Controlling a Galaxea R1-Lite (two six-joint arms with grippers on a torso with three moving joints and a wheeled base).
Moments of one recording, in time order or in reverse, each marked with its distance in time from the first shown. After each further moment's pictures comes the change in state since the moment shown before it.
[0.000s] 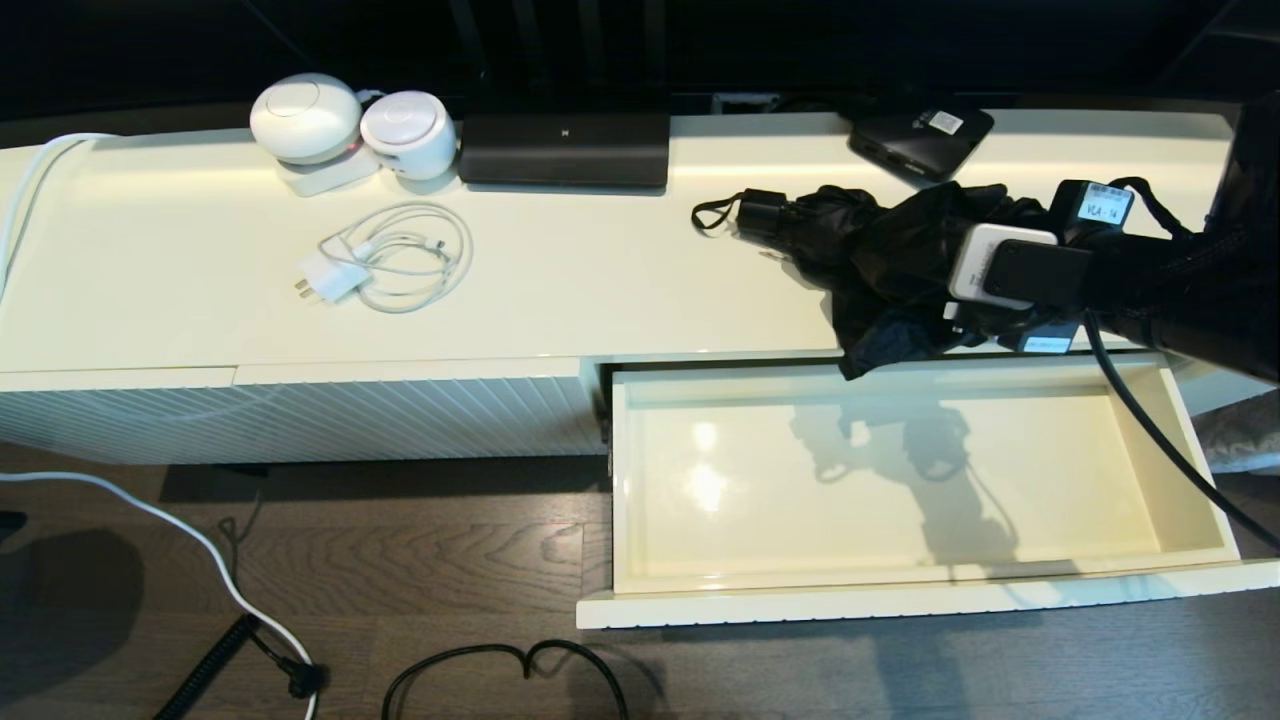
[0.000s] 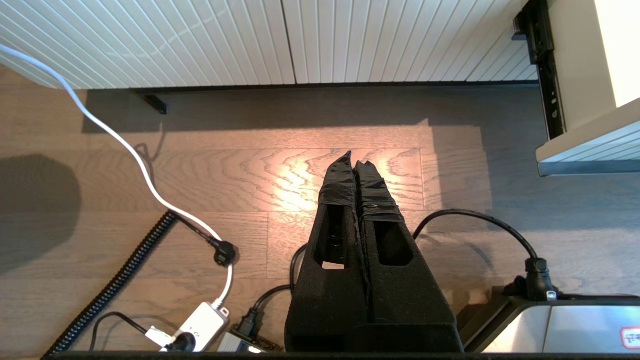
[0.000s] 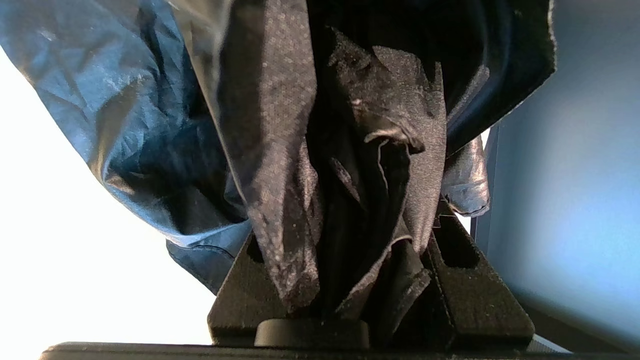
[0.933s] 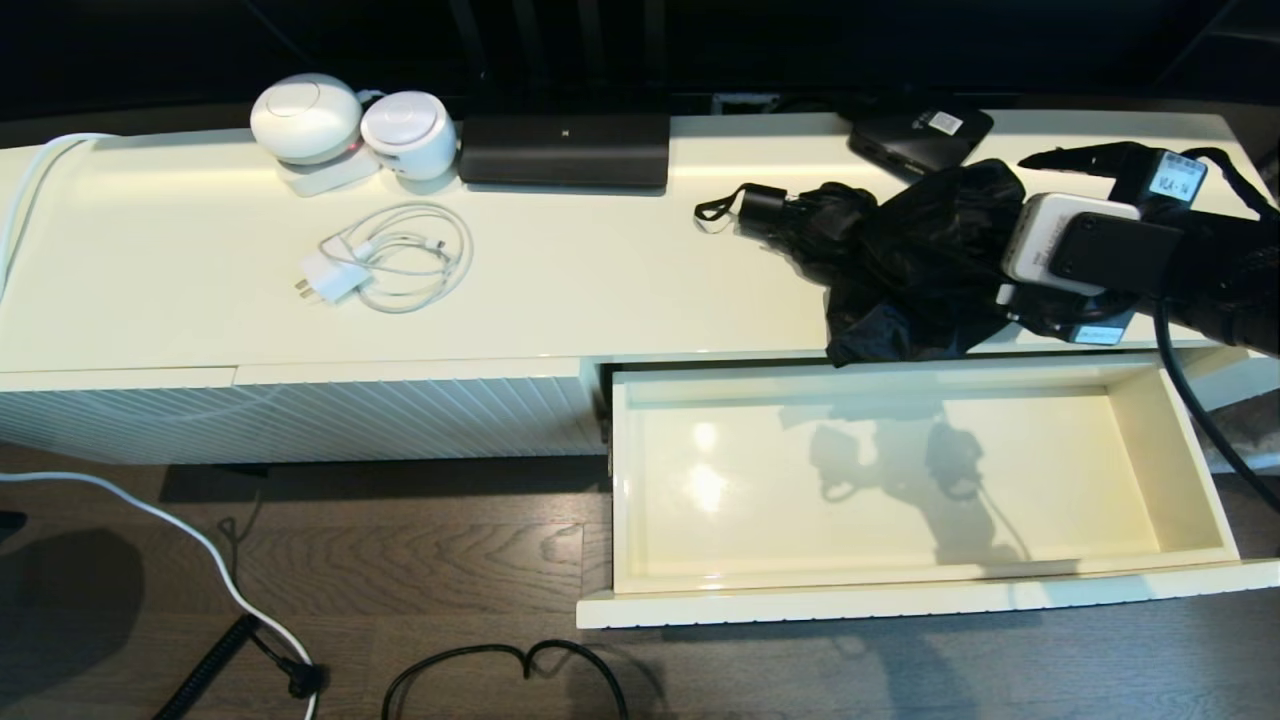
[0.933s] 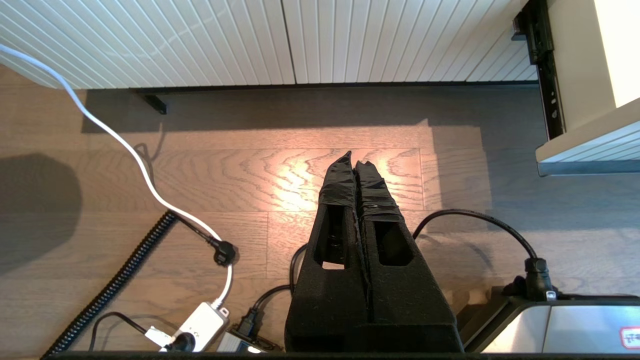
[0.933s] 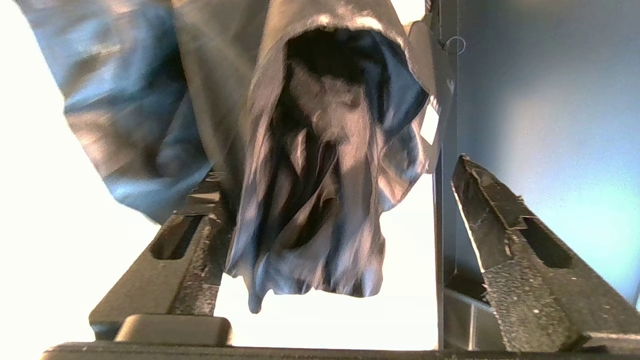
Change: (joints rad) left arm 0.000 0.000 0.000 0.000 0.000 0.000; right arm 0.009 -0.118 0.053 0.017 0.004 0.012
